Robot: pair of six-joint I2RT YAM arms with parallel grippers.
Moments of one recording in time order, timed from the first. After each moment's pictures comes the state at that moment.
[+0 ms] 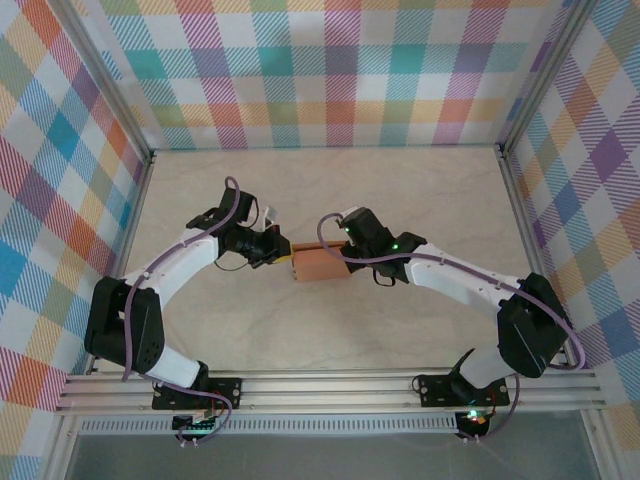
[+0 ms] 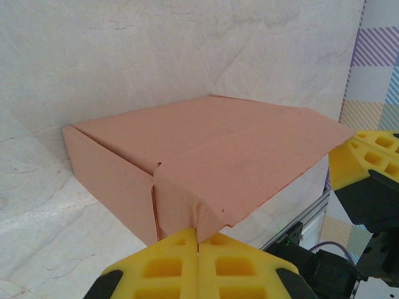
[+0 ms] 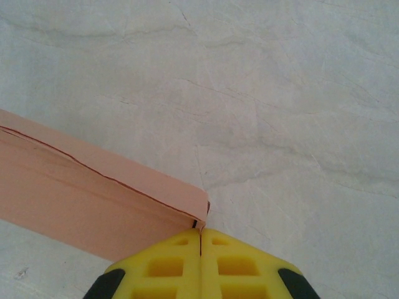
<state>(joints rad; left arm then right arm) -0.33 1.50 1.04 -0.59 0.64 -0.61 0.79 1.48 1.06 -0.47 0.25 0.17</state>
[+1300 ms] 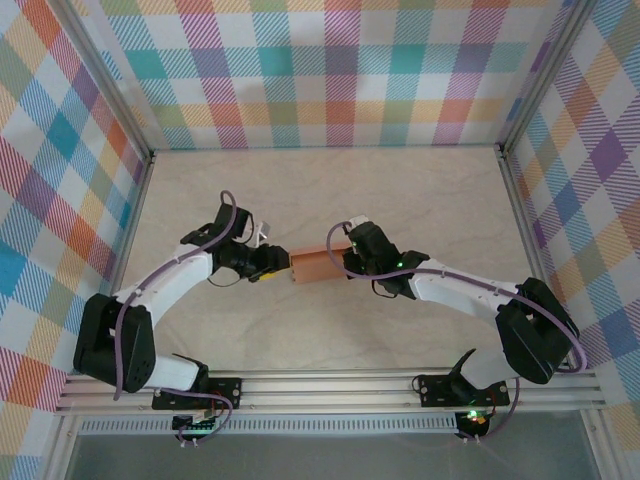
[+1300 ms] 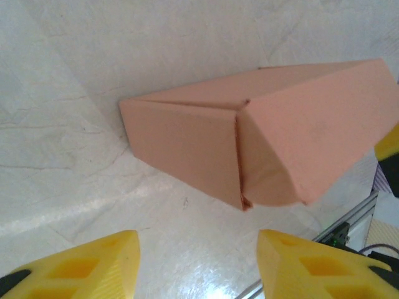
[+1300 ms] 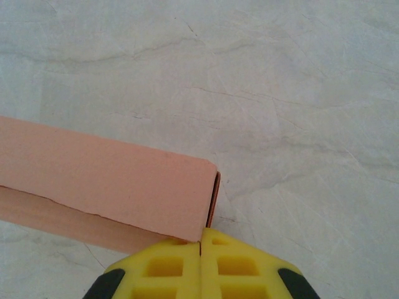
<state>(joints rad) -0.33 1.38 0.91 -0.61 0.54 -0.55 0.79 1.44 0.86 -0.19 0.22 0.28</state>
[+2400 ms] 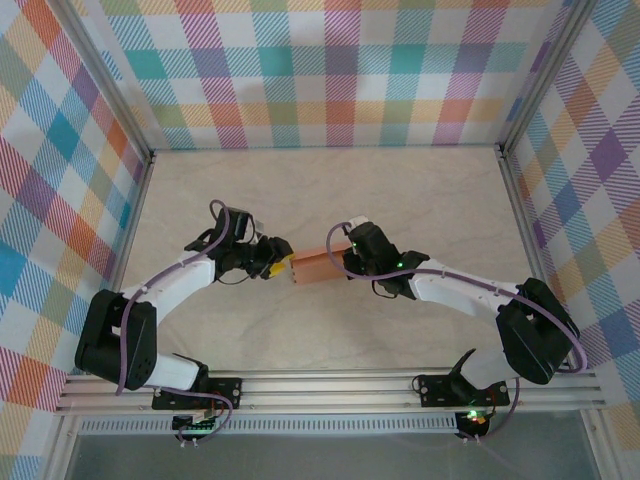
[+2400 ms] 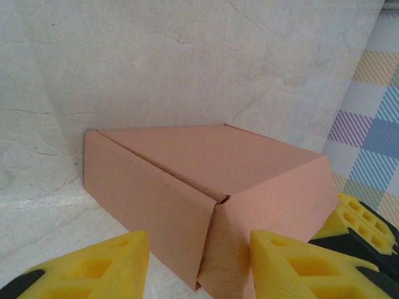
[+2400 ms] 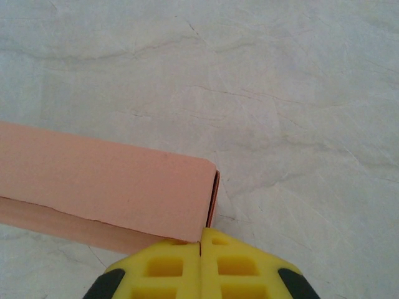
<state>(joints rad) -0.33 1.40 0.80 -0.30 0.57 -1.00 0.79 1.44 0.86 -0.20 0.22 0.28</state>
